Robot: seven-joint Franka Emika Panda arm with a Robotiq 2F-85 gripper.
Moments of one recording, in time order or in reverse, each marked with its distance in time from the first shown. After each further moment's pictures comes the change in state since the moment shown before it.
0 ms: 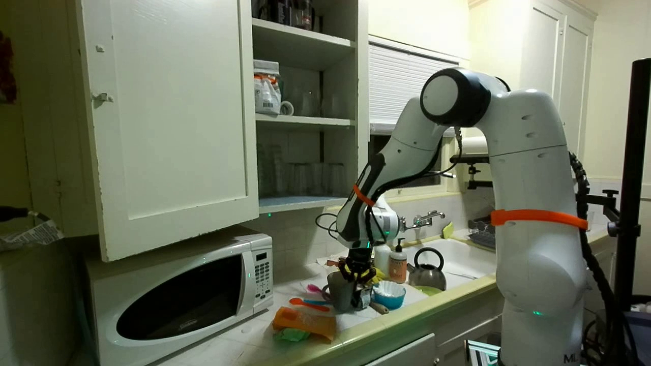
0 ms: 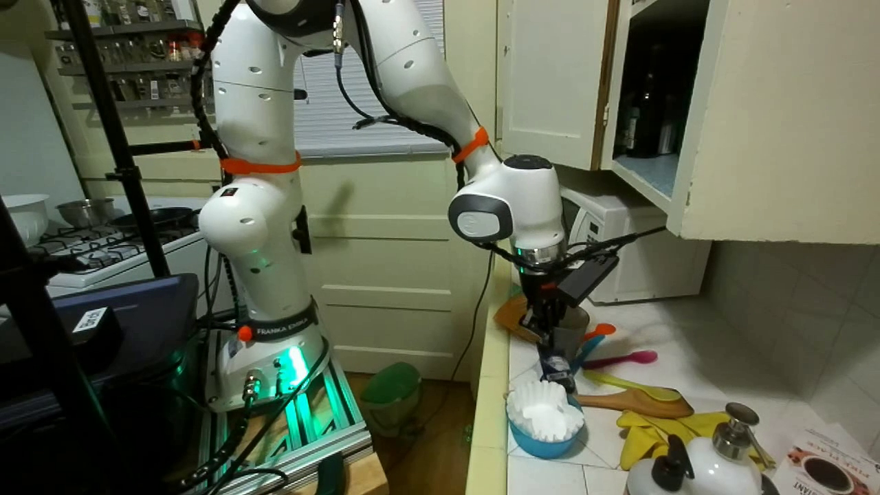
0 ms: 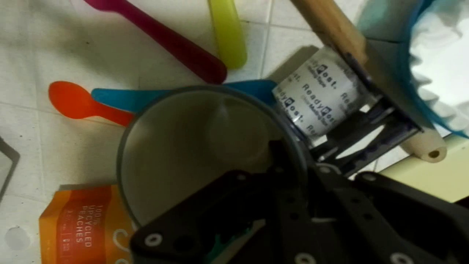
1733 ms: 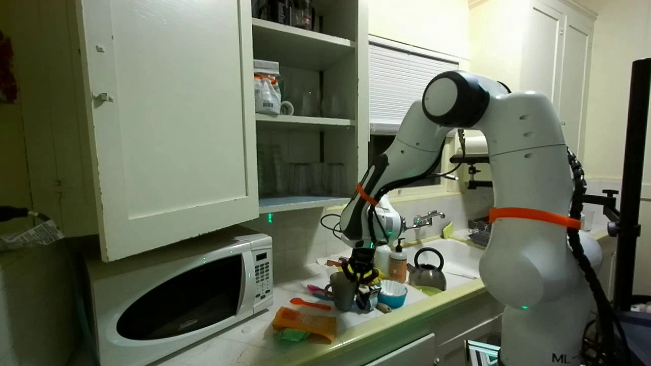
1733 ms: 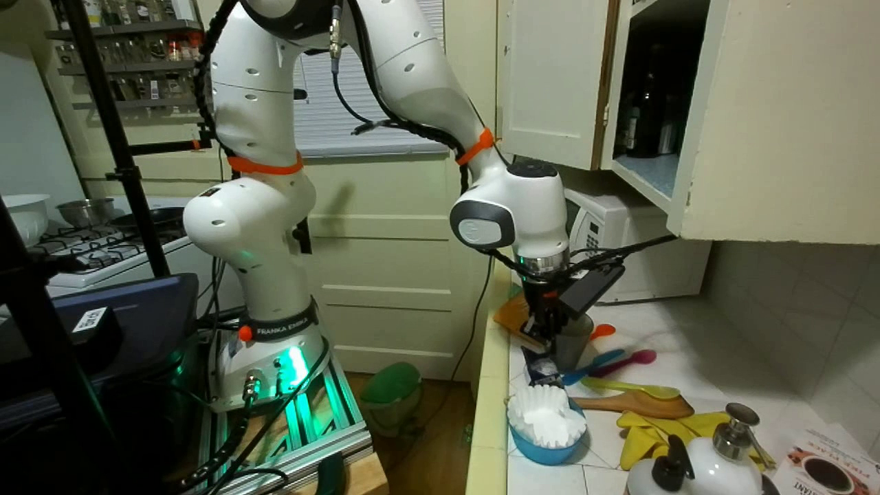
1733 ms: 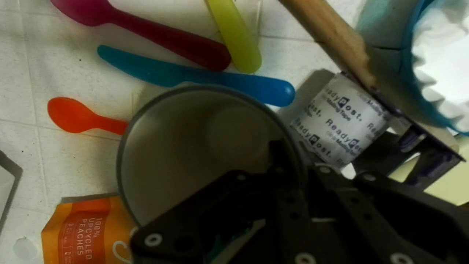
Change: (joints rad) arm -0.290 0.019 0.249 0.009 -0.007 0.003 0.000
